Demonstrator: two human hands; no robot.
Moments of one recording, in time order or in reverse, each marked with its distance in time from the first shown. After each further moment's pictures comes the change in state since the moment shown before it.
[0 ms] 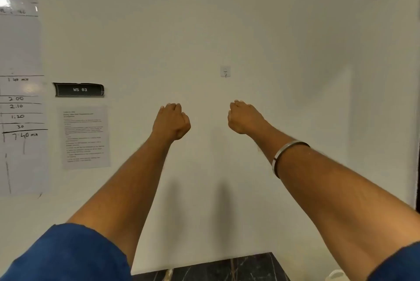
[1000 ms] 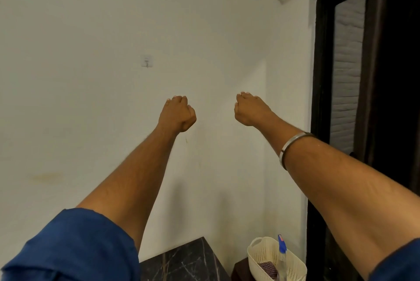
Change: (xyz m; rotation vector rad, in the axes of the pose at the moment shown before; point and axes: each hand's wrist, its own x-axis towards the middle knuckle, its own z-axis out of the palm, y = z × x) left_hand 0.012 0.246 0.076 -0.214 -0.095 0.251; right_hand -0.101 0.231 -0.069 -0.225 -0.062 0.271
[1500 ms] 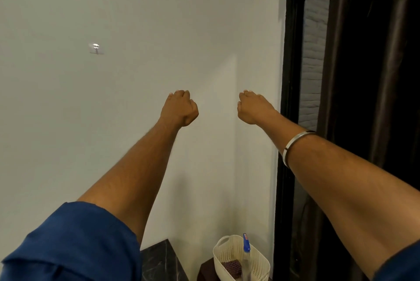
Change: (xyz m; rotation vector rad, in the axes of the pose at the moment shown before) left_hand 0.051 0.125 0.085 -0.071 -0.009 0.069; right_hand 0.001 0.150 0.022 -0.094 -0.026 0.083
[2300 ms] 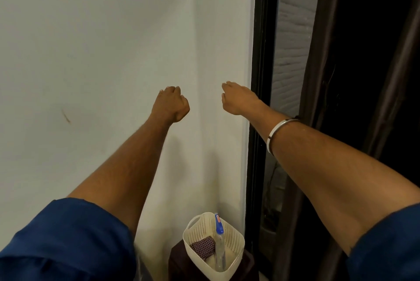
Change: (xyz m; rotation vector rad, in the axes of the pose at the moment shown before) left_hand 0.098 0.029 0.244 -0.101 -0.227 0.062; right_hand 0.082 0.099 0.168 0.014 -0.165 0.124
